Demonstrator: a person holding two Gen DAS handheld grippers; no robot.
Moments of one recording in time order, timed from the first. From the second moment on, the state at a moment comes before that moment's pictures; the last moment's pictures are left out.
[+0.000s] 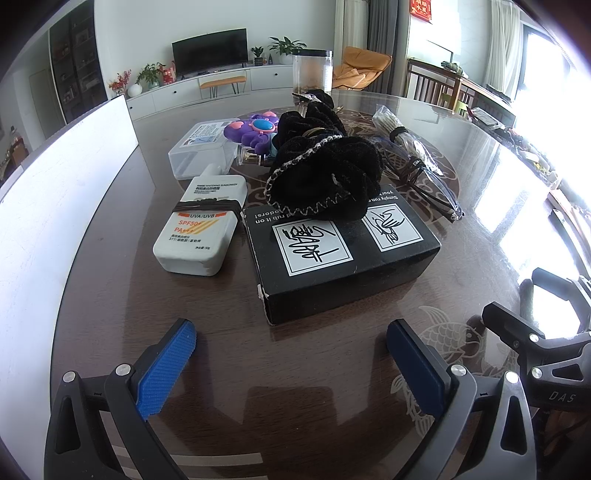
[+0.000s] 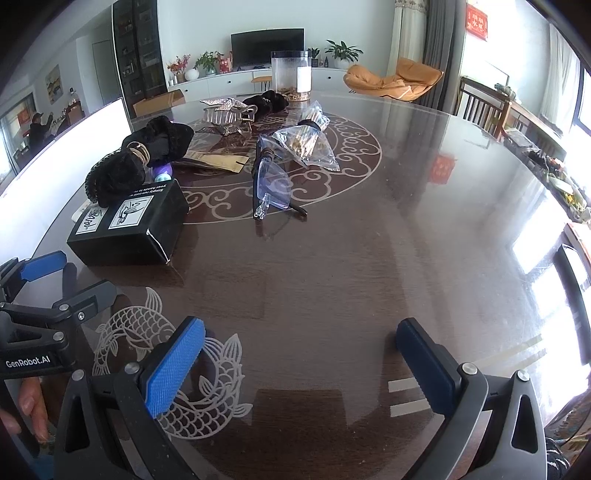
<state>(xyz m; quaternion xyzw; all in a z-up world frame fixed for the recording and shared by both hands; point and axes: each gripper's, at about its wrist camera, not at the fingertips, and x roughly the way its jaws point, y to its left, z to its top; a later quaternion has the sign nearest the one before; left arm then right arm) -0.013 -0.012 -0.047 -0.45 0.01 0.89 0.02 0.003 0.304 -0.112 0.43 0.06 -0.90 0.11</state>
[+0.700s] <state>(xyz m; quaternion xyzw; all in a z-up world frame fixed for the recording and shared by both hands) -0.016 -0.012 -0.044 -0.46 0.01 0.89 0.02 0.004 0.304 -0.113 0.42 0.06 -0.90 0.11</state>
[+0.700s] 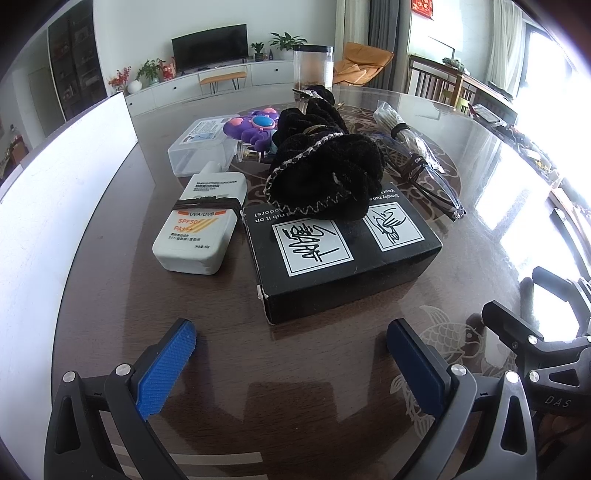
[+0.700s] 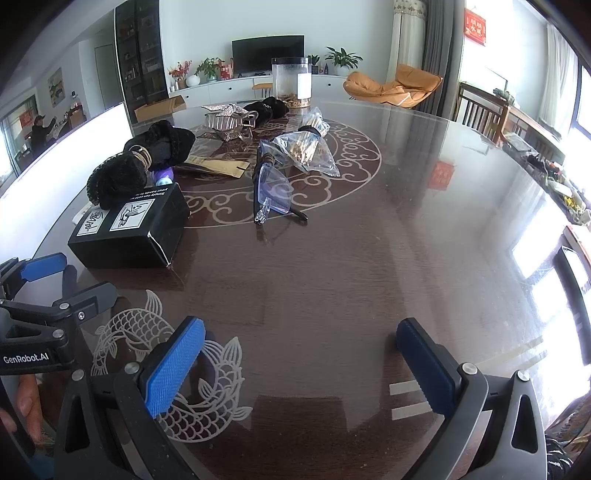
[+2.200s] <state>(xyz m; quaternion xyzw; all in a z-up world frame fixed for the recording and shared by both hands) -0.076 -0.061 -0.015 -0.47 0.02 0.88 -0.02 0.005 0.305 -0.114 0.41 0.06 -0.90 0.11</state>
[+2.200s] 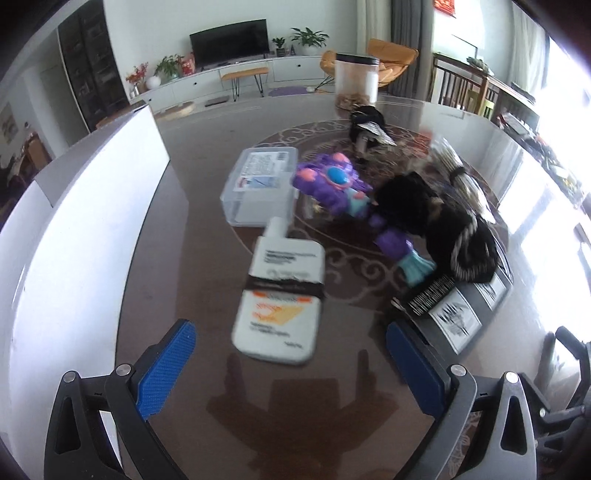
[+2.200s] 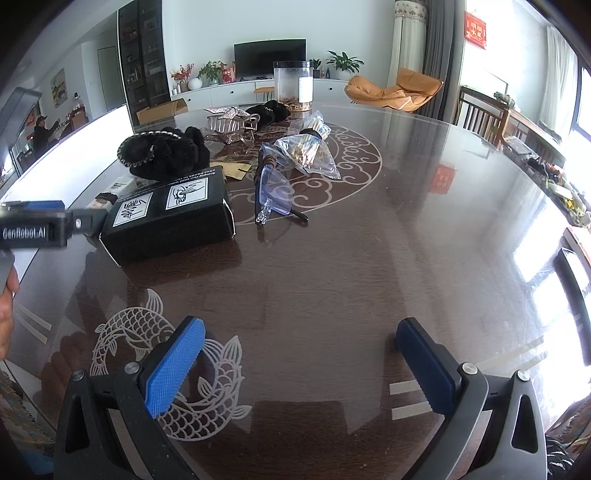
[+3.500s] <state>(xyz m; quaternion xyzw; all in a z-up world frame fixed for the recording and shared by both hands) -0.100 -0.076 -0.036 -0.49 0.02 0.87 0.03 0.004 0.306 -0.113 0.42 0.07 -0.90 0.13</state>
